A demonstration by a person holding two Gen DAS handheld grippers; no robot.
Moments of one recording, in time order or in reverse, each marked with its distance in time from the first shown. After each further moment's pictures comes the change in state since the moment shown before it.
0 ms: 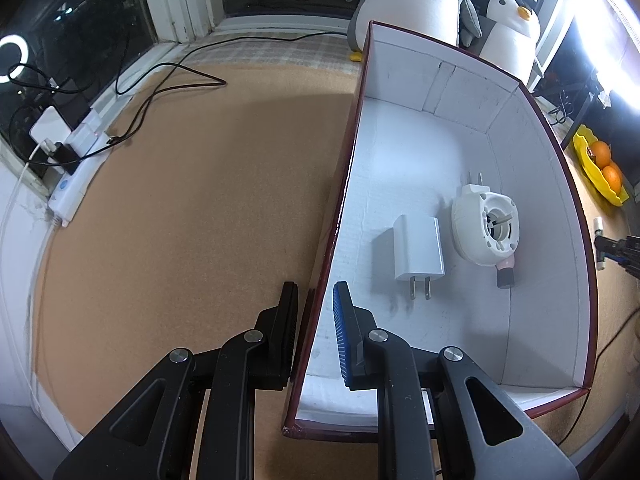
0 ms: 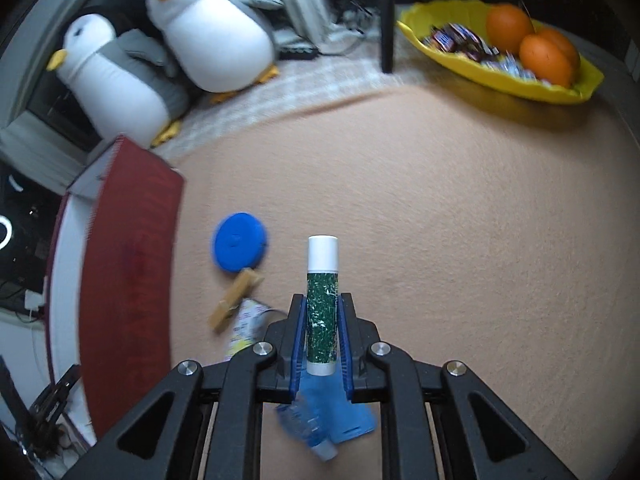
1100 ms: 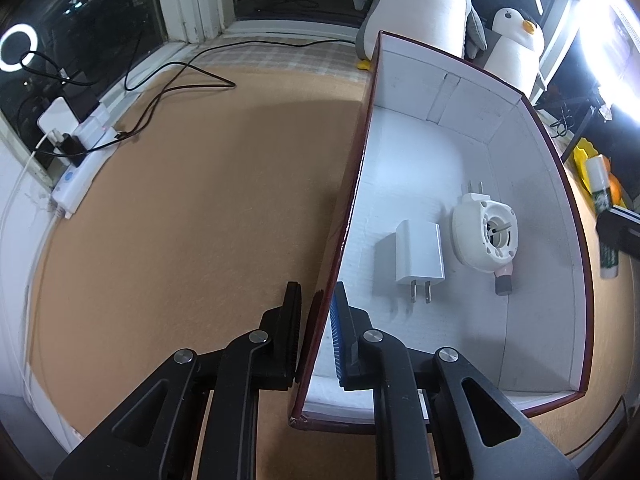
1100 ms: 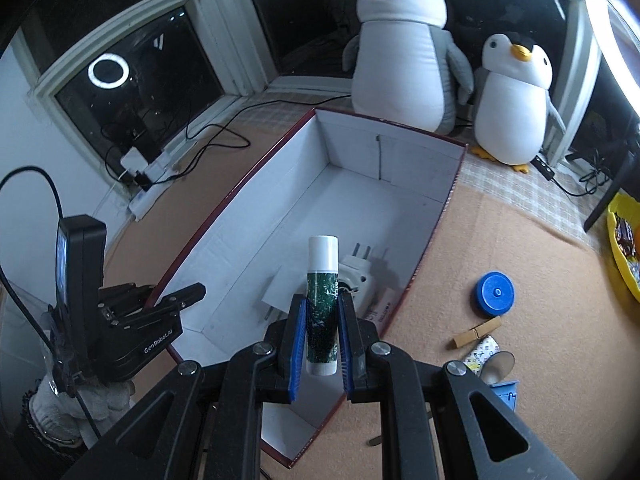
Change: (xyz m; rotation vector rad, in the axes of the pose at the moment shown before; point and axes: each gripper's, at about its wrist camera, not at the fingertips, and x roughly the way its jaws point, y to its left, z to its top) left arm -0.004 0.006 -0.005 -0.037 -0.028 -0.004; right arm -0.041 0.214 -0.063 -0.598 -0.050 0.172
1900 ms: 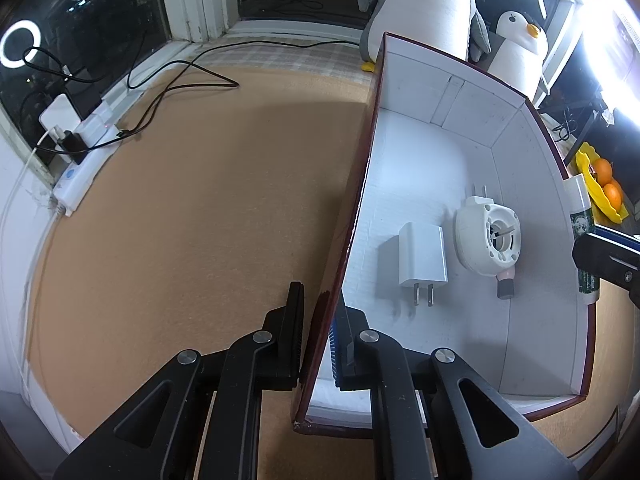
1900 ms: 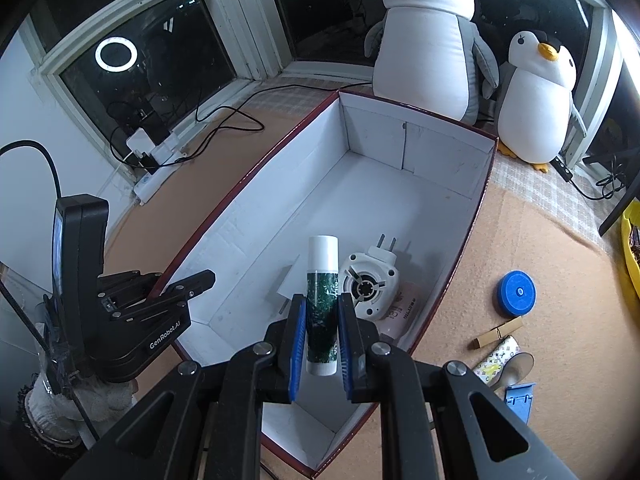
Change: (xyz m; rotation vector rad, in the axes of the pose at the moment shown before) left arm 0.001 0.001 0.001 -0.010 -0.003 0.002; right arm 0.016 0.016 -0.002 -0.029 0.037 0.012
